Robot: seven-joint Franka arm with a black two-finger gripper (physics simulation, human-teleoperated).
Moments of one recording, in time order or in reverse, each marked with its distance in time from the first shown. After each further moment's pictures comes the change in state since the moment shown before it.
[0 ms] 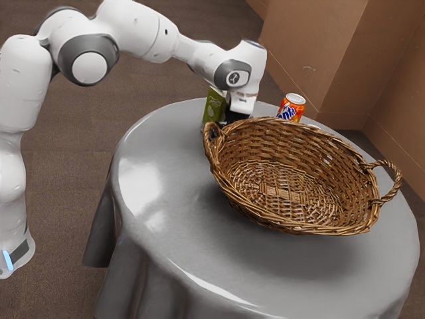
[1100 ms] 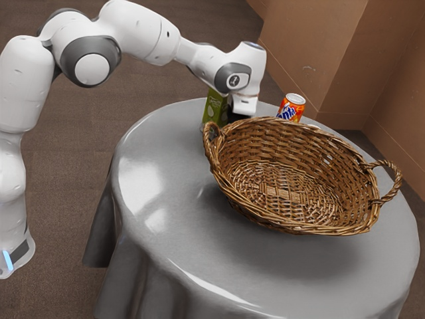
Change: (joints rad) arm 0.001 0.011 0.003 0.004 -0.001 0.058 -0.051
